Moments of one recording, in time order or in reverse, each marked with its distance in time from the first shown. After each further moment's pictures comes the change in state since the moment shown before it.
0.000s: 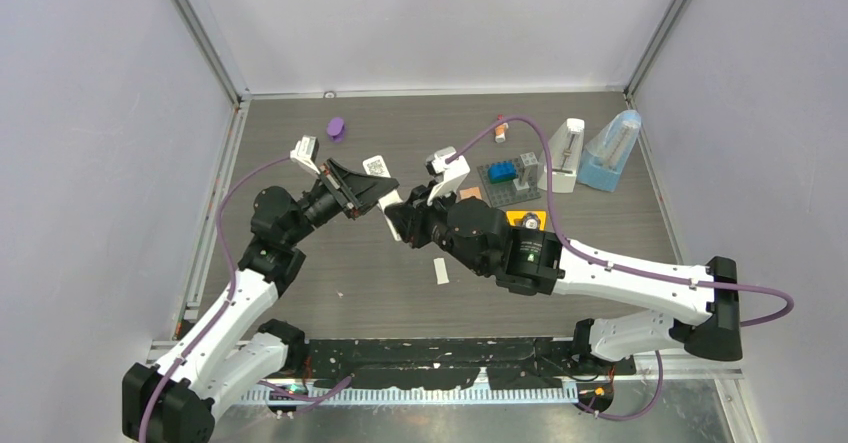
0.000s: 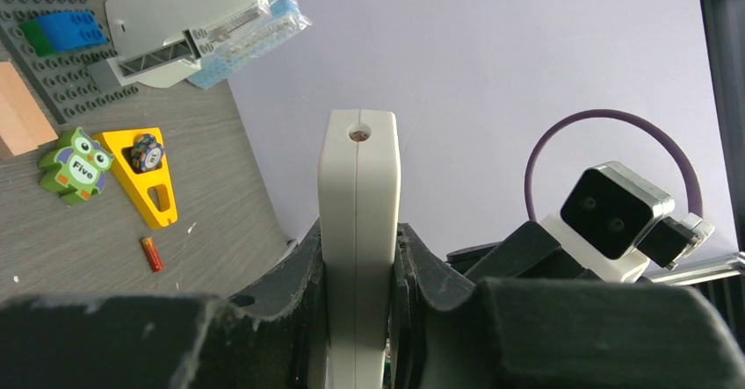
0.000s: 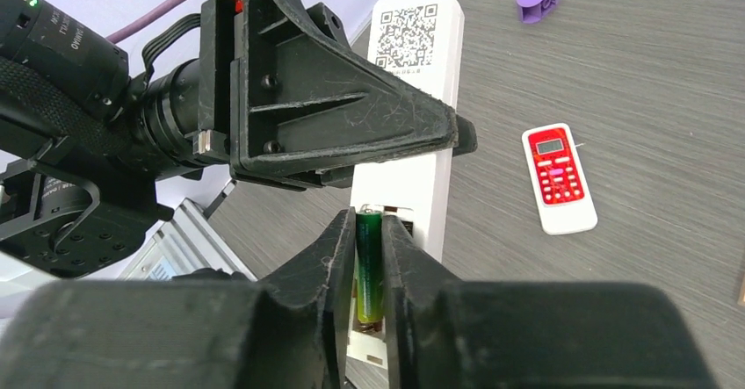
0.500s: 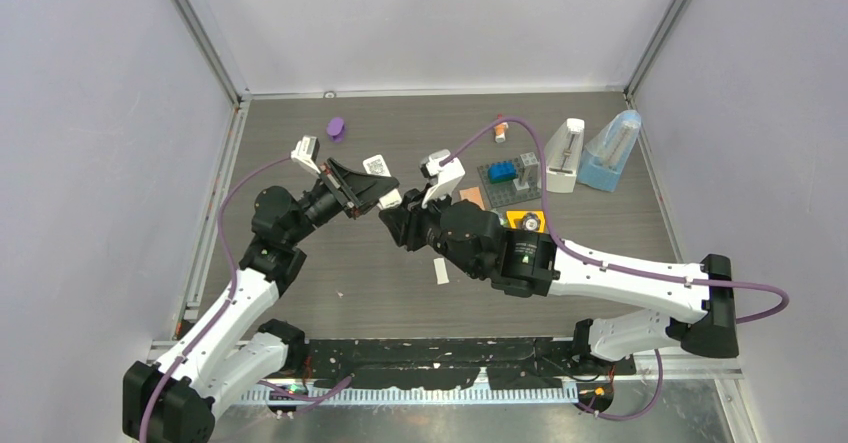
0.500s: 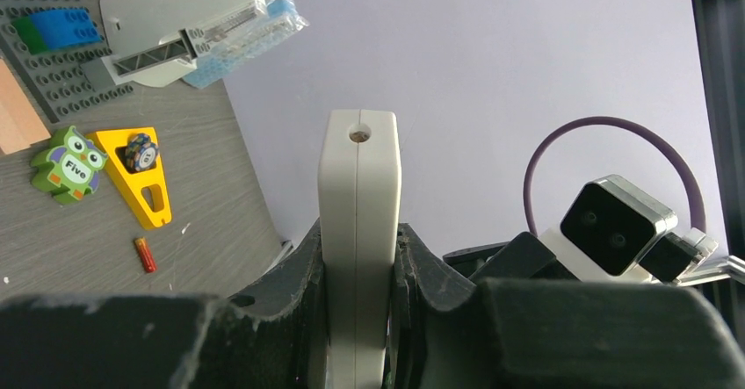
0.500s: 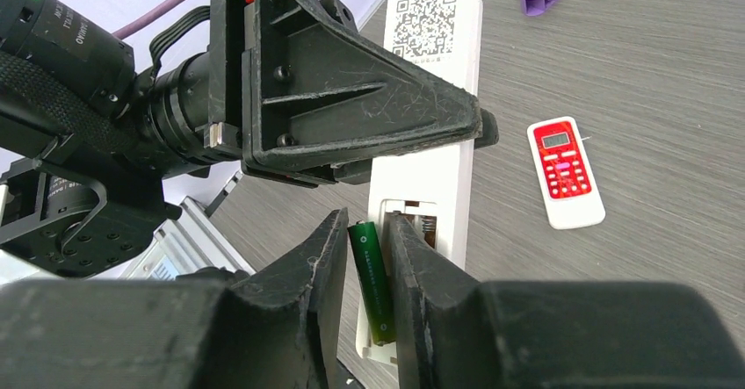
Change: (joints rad) left arm 0.000 0.008 -0.002 0.013 -0.005 -0.018; right arm 0.013 0.024 0.018 -0.003 0.028 0.014
